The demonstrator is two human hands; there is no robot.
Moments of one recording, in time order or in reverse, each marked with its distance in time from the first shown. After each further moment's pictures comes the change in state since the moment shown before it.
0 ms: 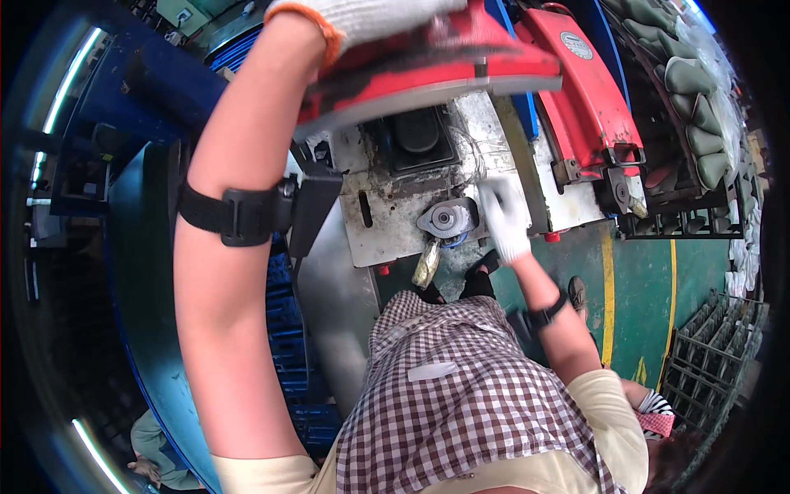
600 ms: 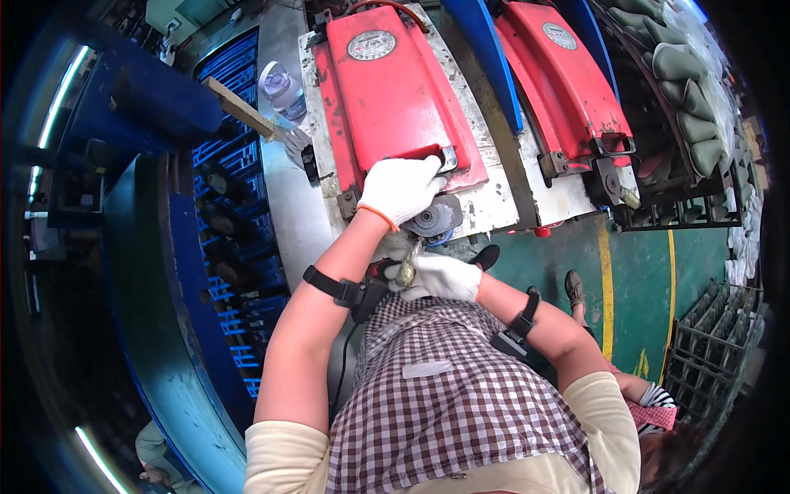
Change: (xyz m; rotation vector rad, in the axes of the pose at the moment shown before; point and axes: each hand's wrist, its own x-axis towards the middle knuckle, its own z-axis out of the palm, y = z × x) left_hand -0.129 0.061 0.220 -0.224 -0.315 -0.135; right_hand -0.079 -0.010 0.042 1.301 -1.084 0.947
